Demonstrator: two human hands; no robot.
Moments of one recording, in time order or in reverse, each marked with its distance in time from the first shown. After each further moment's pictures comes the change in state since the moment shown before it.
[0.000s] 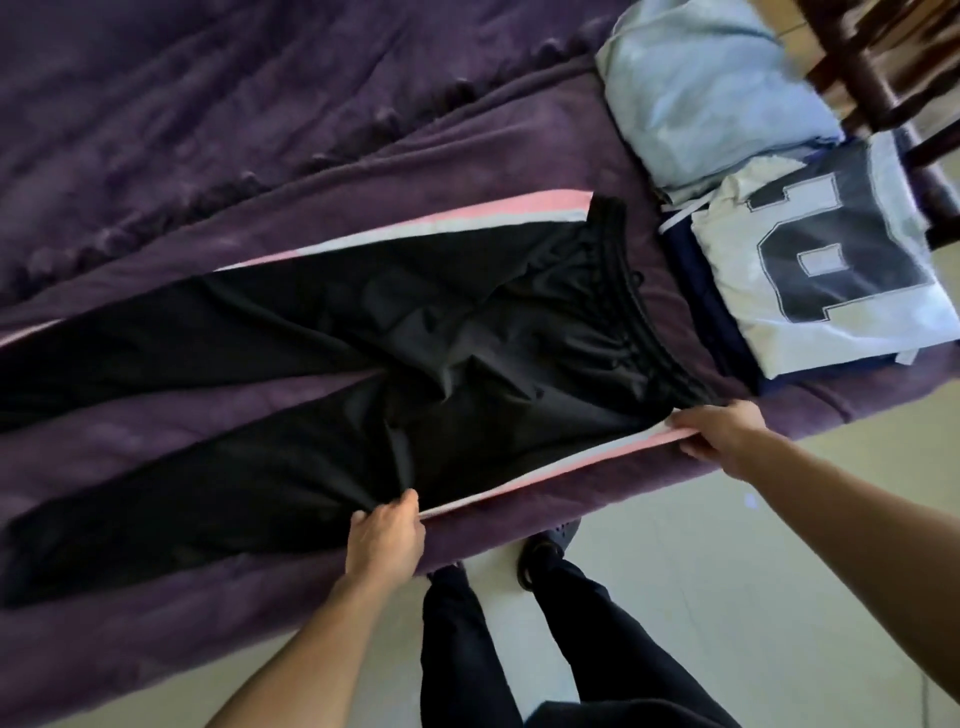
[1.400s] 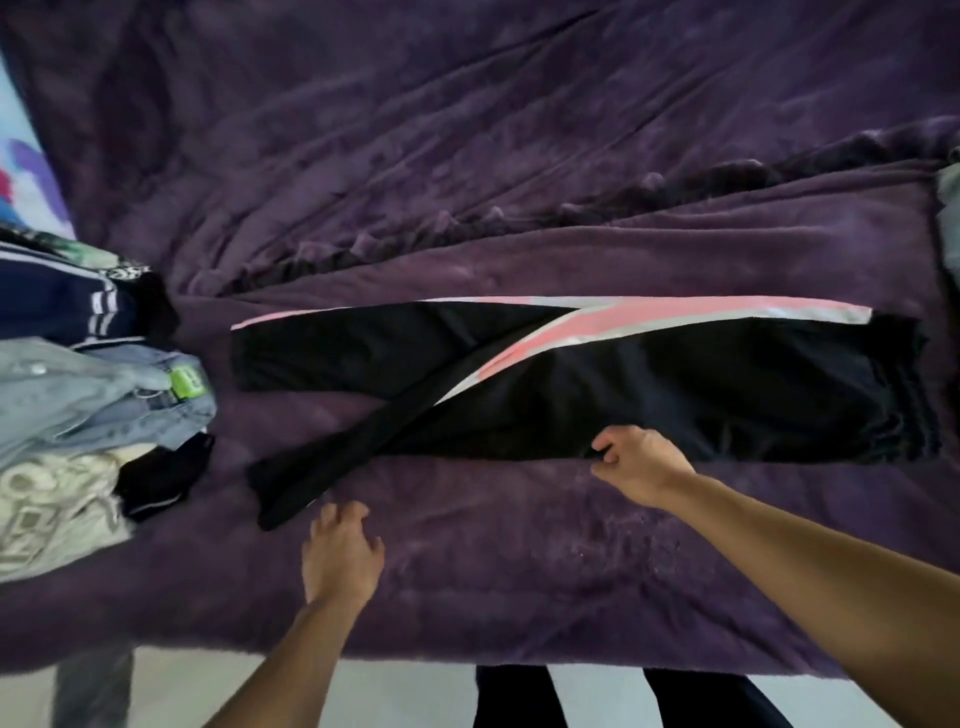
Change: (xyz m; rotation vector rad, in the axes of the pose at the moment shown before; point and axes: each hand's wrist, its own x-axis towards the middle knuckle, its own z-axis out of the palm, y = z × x) left_hand -0.009 -0.236 -0.063 -0.344 0.195 -0.583; right_hand -0.122 -0.090 0.297 -1.223 -0.484 -0.692
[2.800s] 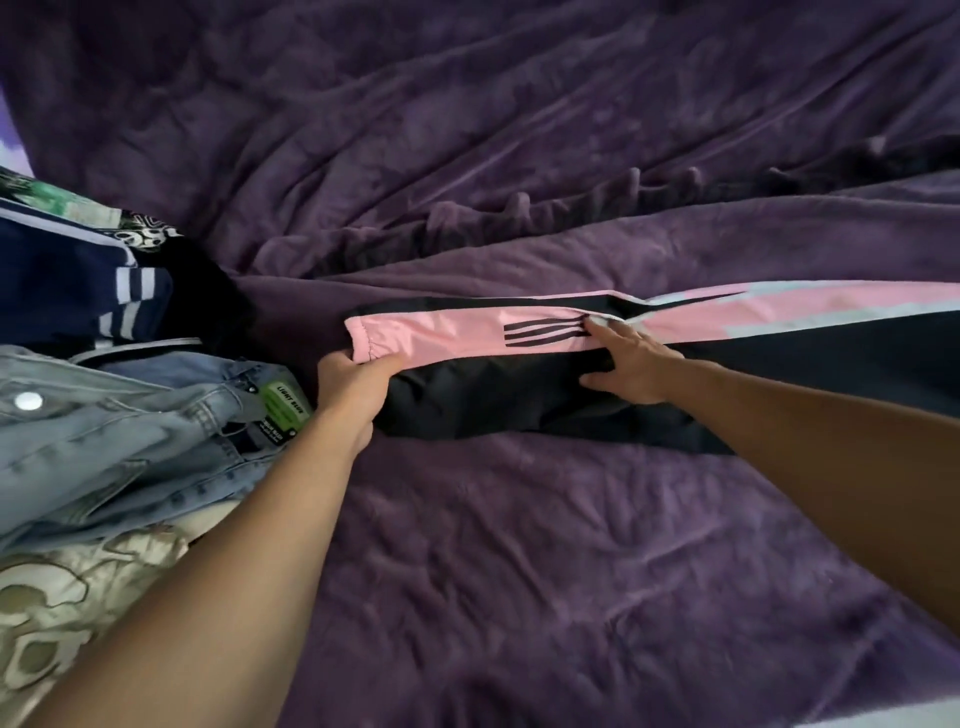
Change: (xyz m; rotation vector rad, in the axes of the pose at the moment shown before) left_hand 0.319 -0.132 -0.098 -1.130 -0.162 -0.186; right_hand 0.184 -0.268 0.095 -0.265 0.040 0.019
